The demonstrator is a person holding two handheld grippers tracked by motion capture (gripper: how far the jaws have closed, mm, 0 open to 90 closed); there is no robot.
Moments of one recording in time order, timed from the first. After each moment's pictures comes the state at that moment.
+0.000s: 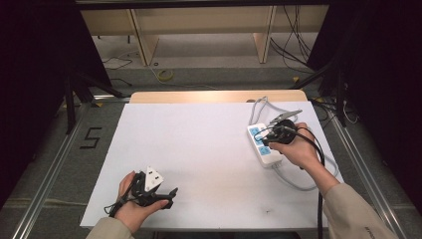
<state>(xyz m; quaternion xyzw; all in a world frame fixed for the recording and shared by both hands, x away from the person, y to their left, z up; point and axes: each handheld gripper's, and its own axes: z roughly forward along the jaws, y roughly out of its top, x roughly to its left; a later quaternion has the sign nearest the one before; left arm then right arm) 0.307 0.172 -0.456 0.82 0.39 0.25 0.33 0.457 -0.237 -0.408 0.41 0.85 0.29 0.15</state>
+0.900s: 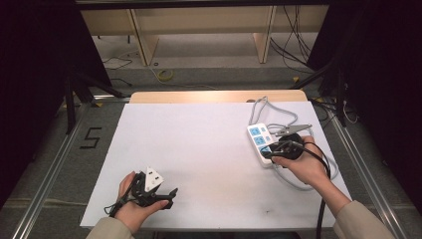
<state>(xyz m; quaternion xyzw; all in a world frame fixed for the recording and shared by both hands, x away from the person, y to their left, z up) 0.306 0.172 -0.457 0.82 0.40 0.25 0.33 0.413 -0.245 -0.411 0.39 0.84 0.34 0.14</state>
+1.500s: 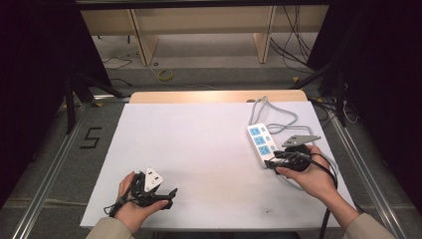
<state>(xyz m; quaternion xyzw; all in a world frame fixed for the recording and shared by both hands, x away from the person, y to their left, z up) 0.306 0.172 -0.457 0.82 0.40 0.25 0.33 0.383 -0.255 -0.416 0.39 0.84 0.36 0.14</state>
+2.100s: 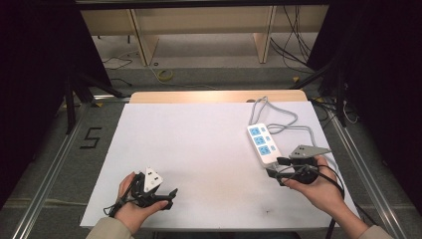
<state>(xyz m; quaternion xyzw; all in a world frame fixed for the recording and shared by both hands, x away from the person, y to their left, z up) 0.304 0.172 -0.456 0.82 0.40 0.25 0.33 0.354 -0.266 -0.422 0.36 0.83 0.41 0.14</state>
